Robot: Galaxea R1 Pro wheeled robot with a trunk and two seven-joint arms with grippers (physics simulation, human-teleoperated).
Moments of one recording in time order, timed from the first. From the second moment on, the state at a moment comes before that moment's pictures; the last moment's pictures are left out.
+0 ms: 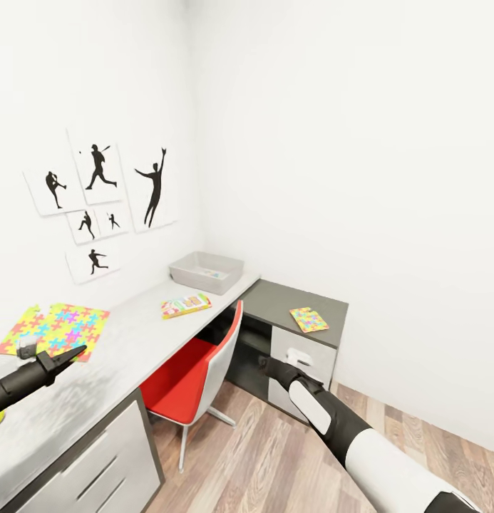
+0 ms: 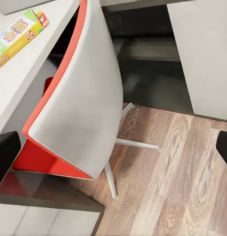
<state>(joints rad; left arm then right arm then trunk) -0.62 0.27 0.95 -0.97 -0.20 0.88 -1.37 -0.71 0.04 0.59 -0.67 -0.97 0.13 -0.26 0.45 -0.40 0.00</state>
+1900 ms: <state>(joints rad) -0.62 0.25 0.92 -0.93 -0.19 1.04 -1.48 -0.73 0.10 0.53 -0.83 -1.03 0.24 -0.19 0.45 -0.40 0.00</state>
